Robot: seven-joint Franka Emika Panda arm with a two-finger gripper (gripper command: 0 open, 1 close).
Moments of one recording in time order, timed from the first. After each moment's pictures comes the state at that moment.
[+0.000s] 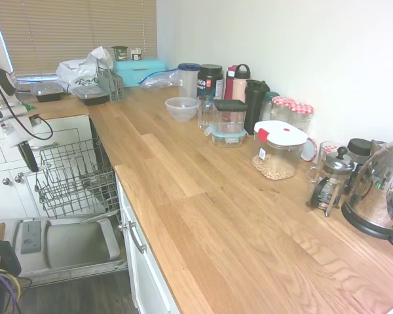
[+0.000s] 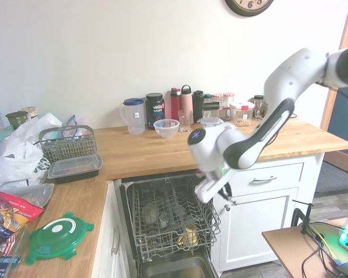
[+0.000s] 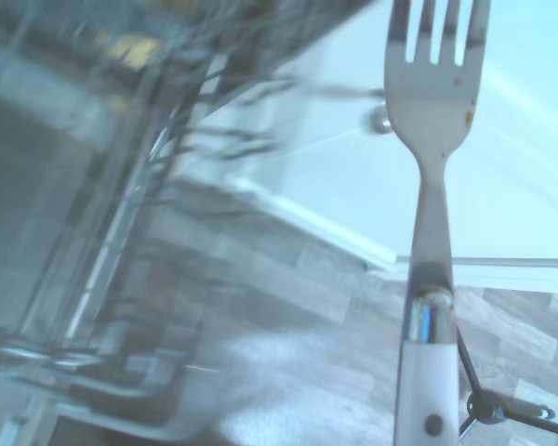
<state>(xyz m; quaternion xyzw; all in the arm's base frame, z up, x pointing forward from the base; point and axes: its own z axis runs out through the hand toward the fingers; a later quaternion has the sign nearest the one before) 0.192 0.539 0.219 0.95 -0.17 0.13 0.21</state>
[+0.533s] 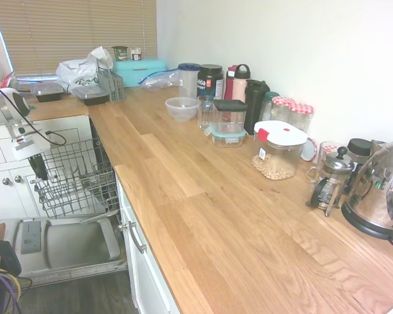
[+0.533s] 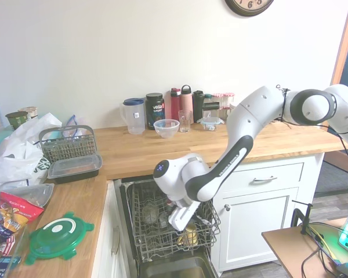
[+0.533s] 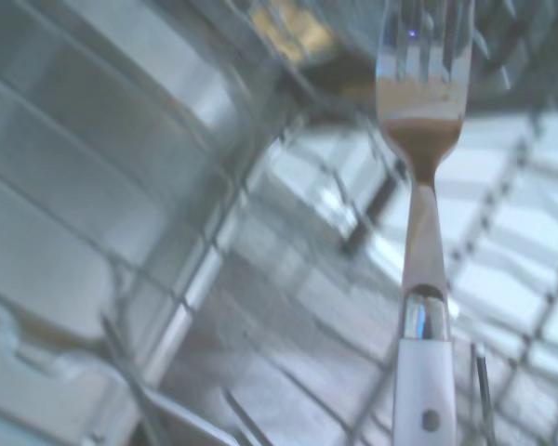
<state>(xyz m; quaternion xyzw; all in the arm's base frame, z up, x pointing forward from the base) 0.219 0.637 0.163 0.96 -0.09 0.12 0.22</state>
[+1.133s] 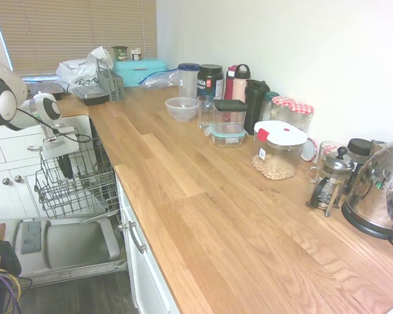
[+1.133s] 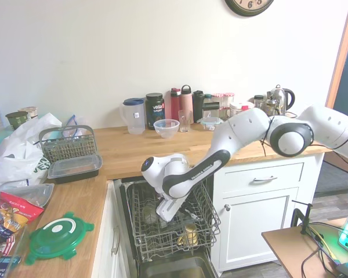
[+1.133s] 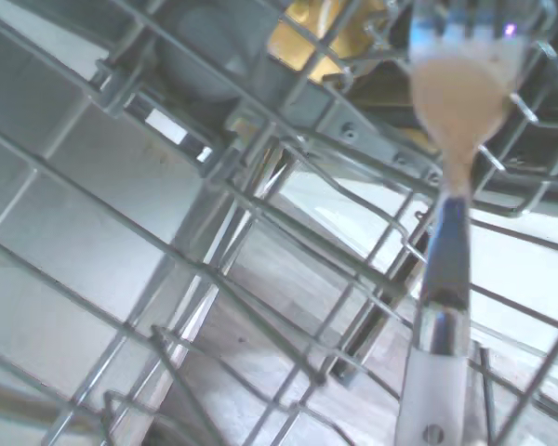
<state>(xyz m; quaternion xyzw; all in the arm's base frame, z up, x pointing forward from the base) 0.312 0.651 0.116 0.96 -0.11 0.08 0.26</state>
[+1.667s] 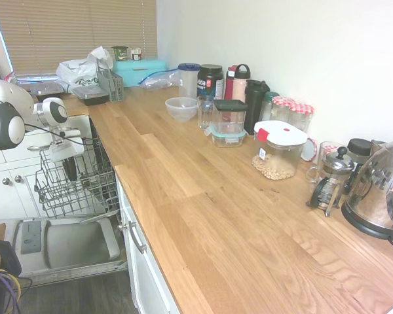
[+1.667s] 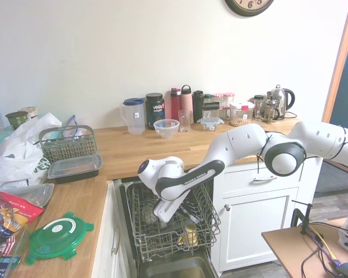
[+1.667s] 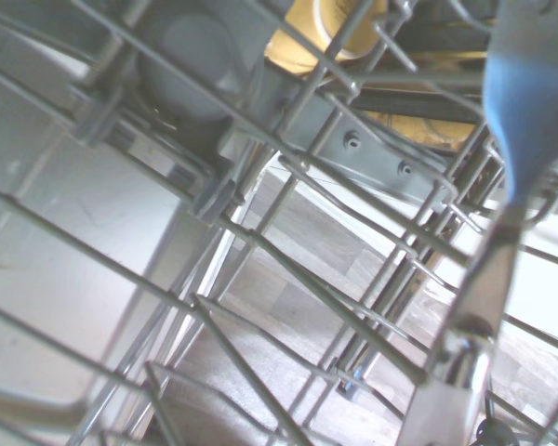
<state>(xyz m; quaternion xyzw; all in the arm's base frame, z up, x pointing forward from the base) 0.327 0.664 0.120 0.95 -0.12 0.06 0.26</state>
